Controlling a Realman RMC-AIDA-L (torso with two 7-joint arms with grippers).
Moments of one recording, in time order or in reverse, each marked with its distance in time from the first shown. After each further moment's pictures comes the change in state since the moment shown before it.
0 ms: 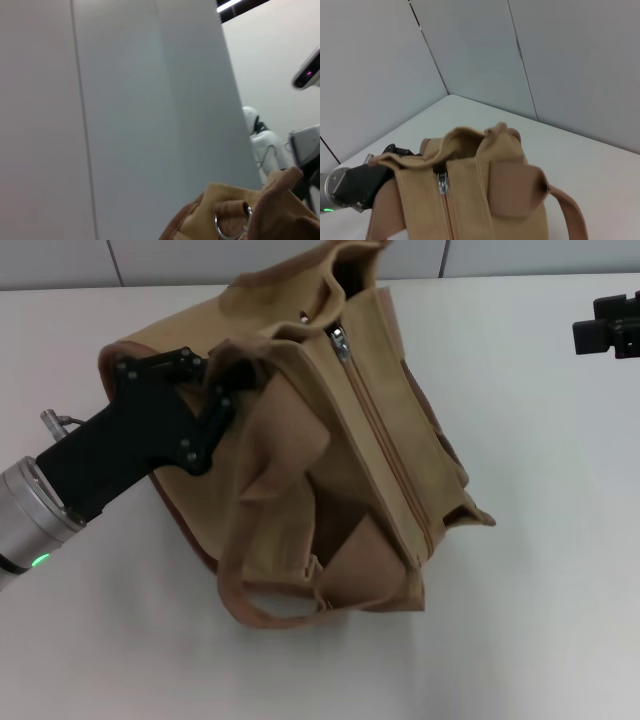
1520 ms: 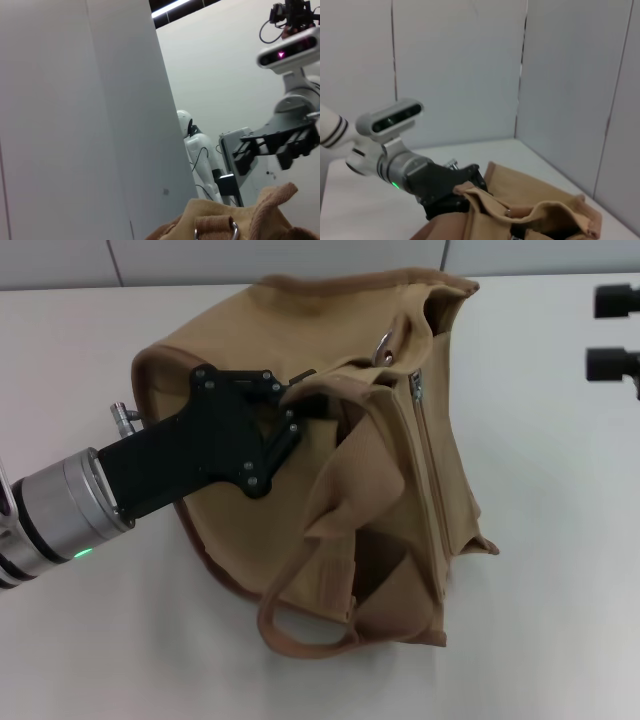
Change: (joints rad) left arm -0.089 -0.009 0.001 0.004 0.142 0.033 -0.026; right arm -0.030 0.023 0.092 0.038 0.182 -0.108 -0.484
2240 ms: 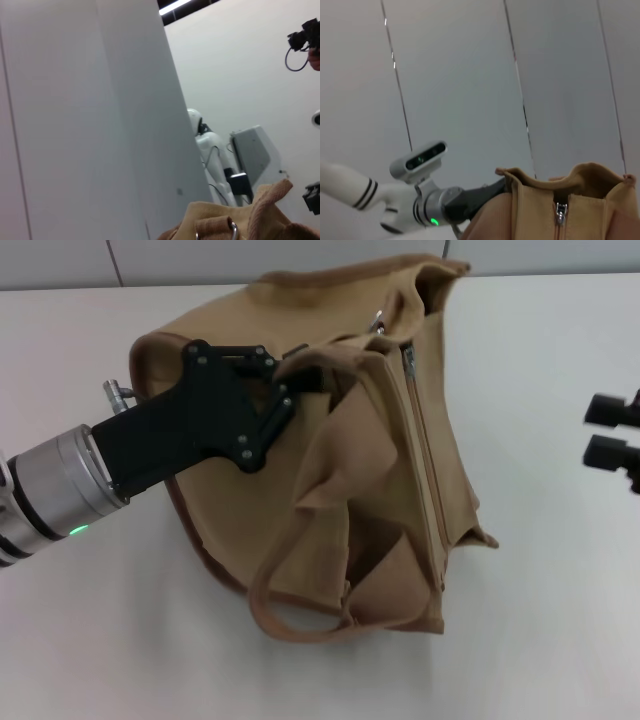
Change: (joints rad) left arm -0.009 -0.001 -0.061 0.026 0.020 -0.024 -0.029; right arm -0.138 0.010 0.065 0.519 0.057 -0.004 -0.352
